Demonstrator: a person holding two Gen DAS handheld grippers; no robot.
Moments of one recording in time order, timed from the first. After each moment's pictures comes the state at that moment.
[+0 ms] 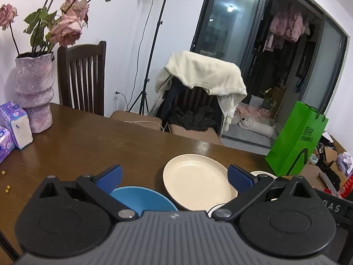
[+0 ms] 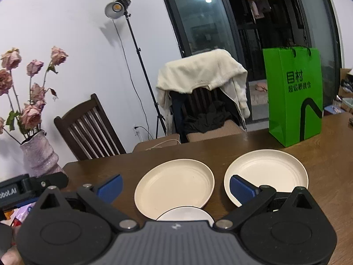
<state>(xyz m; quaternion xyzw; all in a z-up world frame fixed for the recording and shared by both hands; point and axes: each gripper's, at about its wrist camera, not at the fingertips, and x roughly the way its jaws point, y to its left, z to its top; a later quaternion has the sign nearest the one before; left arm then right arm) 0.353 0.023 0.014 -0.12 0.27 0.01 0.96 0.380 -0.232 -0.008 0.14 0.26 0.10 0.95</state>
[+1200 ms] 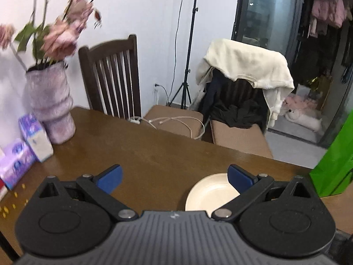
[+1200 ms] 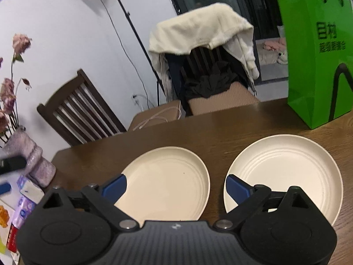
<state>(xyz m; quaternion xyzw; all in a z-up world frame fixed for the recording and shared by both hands) 0.471 0.000 0.038 -0.08 0.32 0.14 0.93 0.523 -0.248 -0.060 0.16 0.37 0.14 0.90</state>
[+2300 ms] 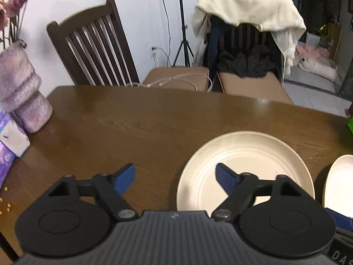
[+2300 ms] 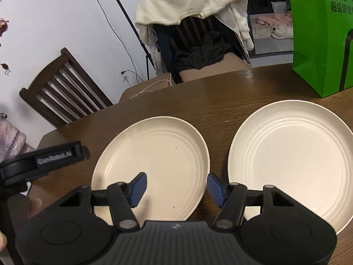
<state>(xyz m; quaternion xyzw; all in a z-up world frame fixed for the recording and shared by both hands) 0.558 -0.031 -0.078 -0.01 0.43 0.15 0.89 0.547 -0.231 -0.105 0.16 0.44 0.12 0.87</state>
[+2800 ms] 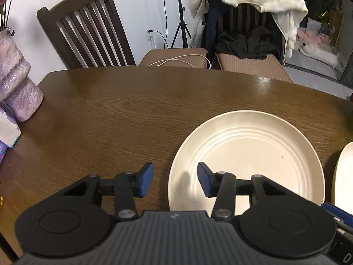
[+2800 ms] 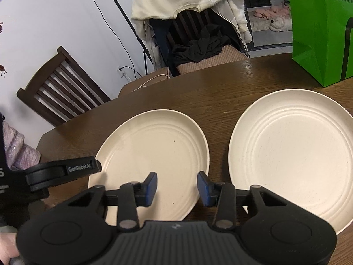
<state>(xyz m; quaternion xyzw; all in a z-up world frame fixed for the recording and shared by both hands) 0.568 -0.035 -0.105 0.00 0.47 0.15 0.87 0.552 -0.232 -0.115 0.18 0.46 0.12 0.86</state>
